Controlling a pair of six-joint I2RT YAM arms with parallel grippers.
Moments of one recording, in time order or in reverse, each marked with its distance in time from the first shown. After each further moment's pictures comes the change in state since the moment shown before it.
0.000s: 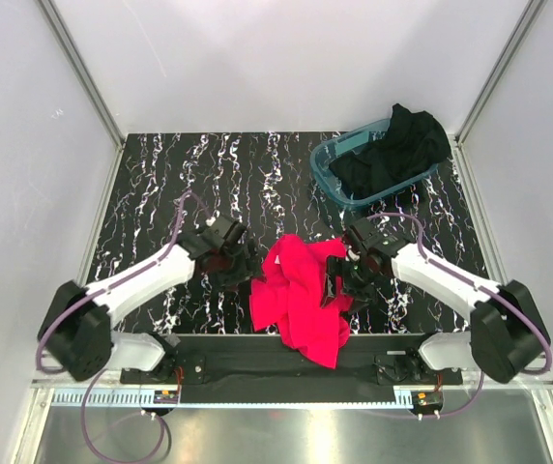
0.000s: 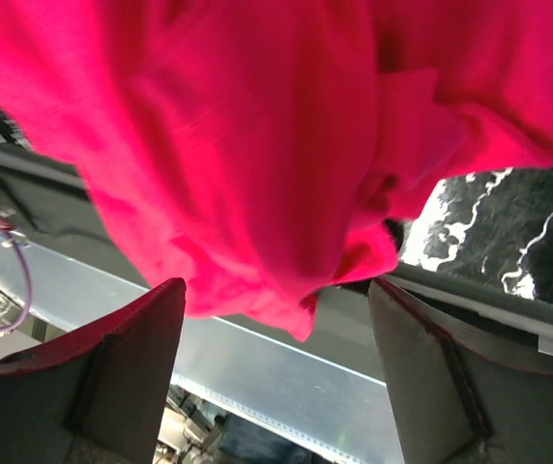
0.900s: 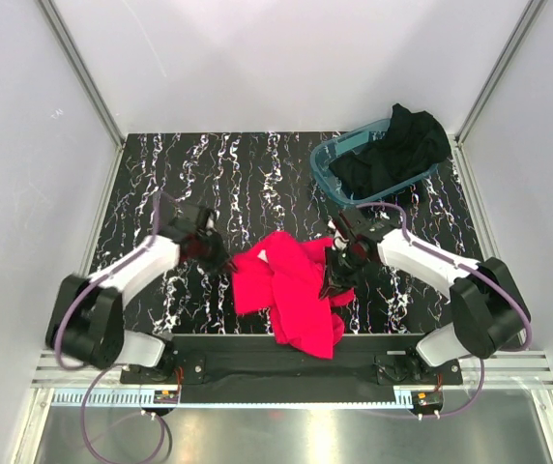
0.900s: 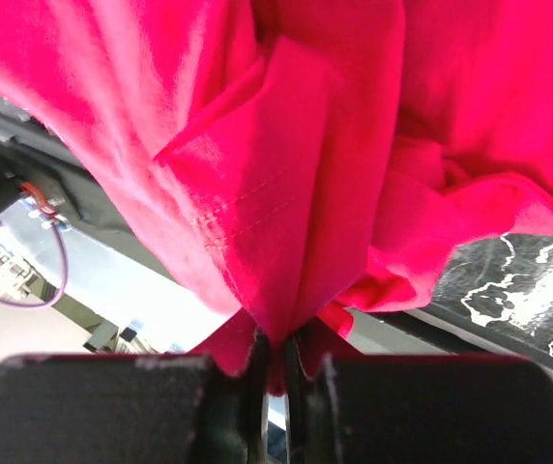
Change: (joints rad) left arm 0.301 0.101 -0.088 0.194 0.208 0.111; right arm -0.001 0.166 0.089 0.088 -0.098 -0.044
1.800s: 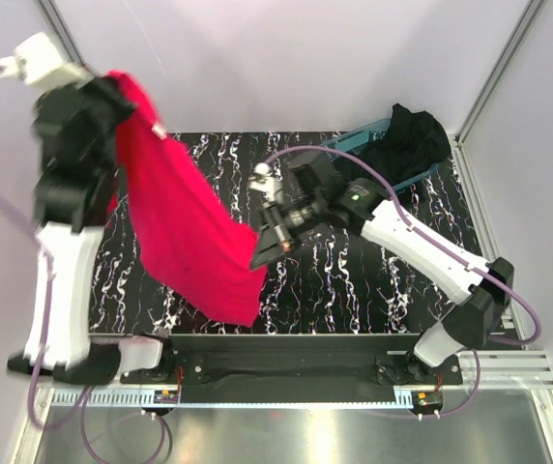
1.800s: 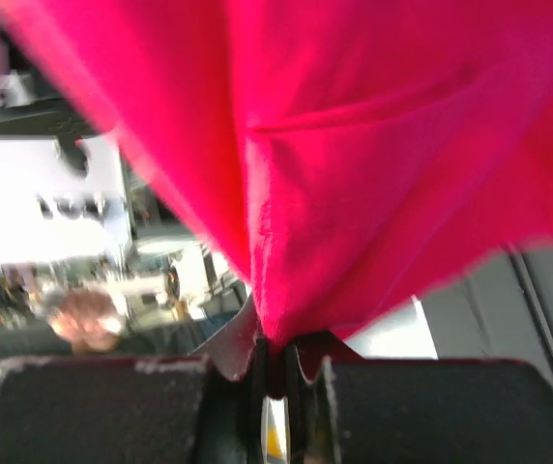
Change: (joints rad) left arm 0.164 -0.188 1.089 -0.015 -0.760 0.401; right arm 0.303 0.131 0.774 -0.020 -0.446 -0.055
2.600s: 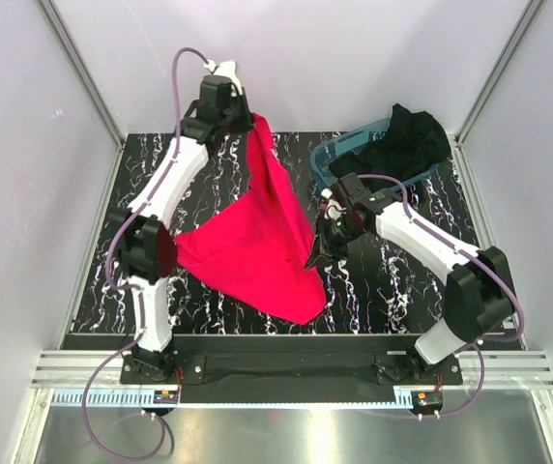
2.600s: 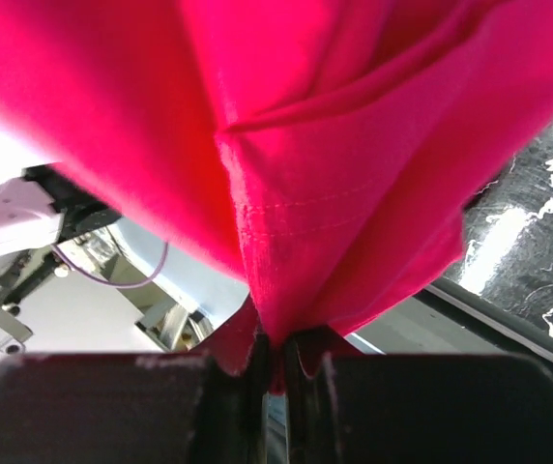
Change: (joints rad) left arm -0.138 0.859 0.245 0.065 0.502 0.018; right arm -0.354 -0.050 -0.467 -0.087 0.314 0.072
